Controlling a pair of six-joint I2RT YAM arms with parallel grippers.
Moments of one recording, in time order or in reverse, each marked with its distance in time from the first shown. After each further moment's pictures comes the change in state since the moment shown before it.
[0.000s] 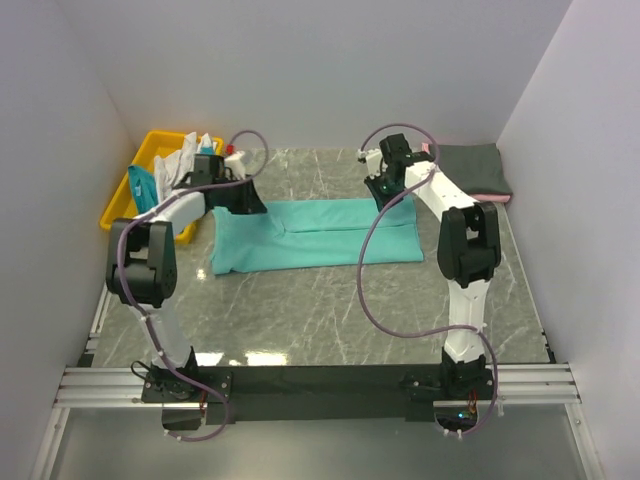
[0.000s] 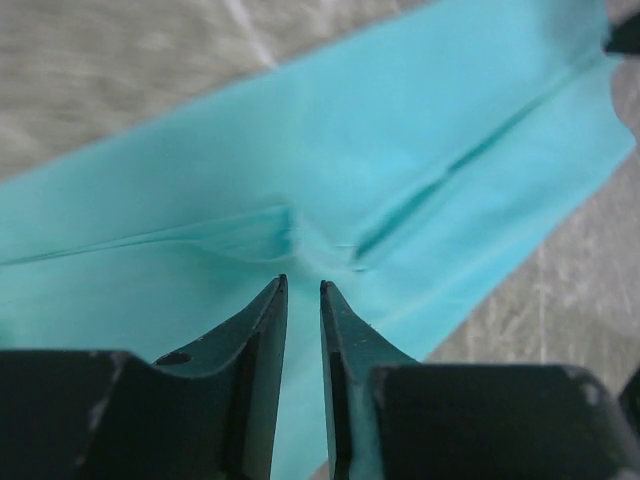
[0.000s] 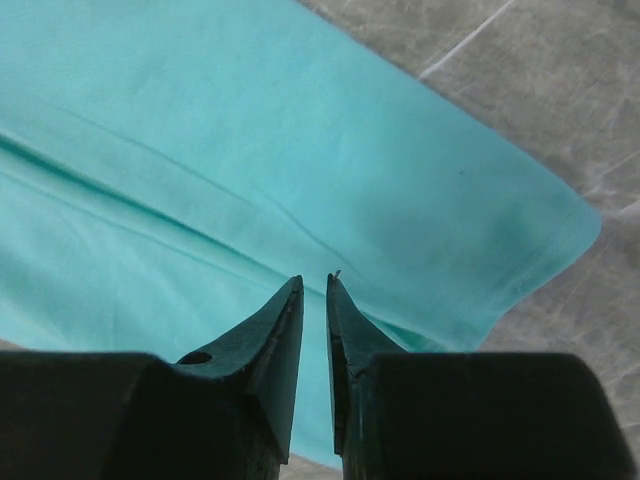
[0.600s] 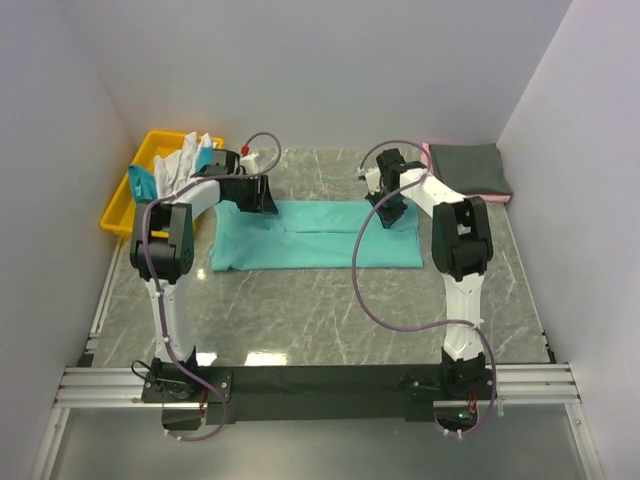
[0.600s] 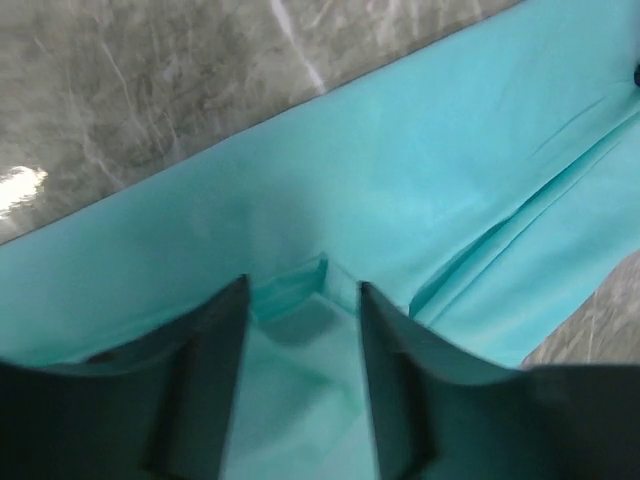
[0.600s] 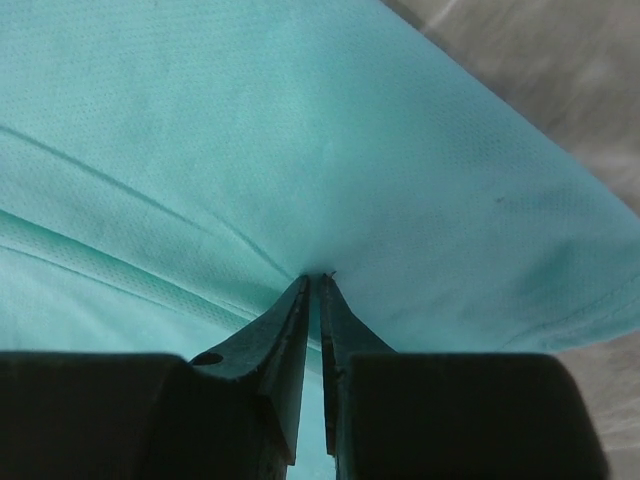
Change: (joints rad) left arm -0.061 0.268 0.238 -0.110 -0.019 0.031; right arm -0.005 0.119 -0.005 -0.019 0.052 -0.015
